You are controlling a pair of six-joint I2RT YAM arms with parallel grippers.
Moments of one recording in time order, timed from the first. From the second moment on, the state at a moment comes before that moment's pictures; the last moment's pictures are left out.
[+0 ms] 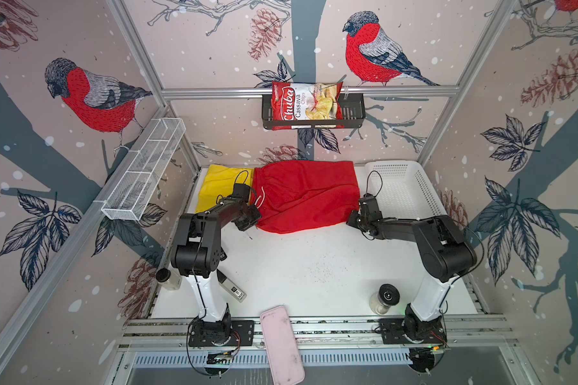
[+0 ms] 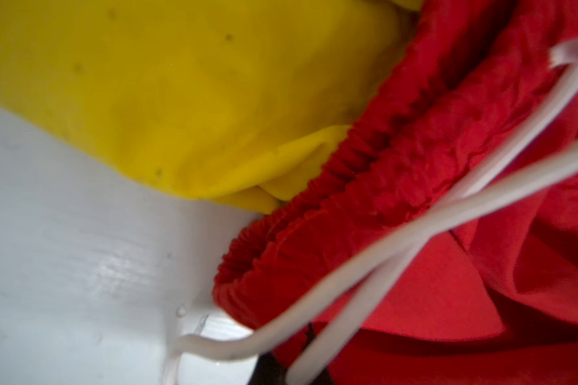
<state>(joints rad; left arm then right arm) -0.10 1.88 1.18 -0.49 0.16 -0.65 0.37 1.81 0.84 0.14 0.02 0.56</state>
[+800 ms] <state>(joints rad) -0.10 1.63 1.25 -0.58 0.26 -0.62 0.39 1.14 0.85 -0.27 0.18 0.56</state>
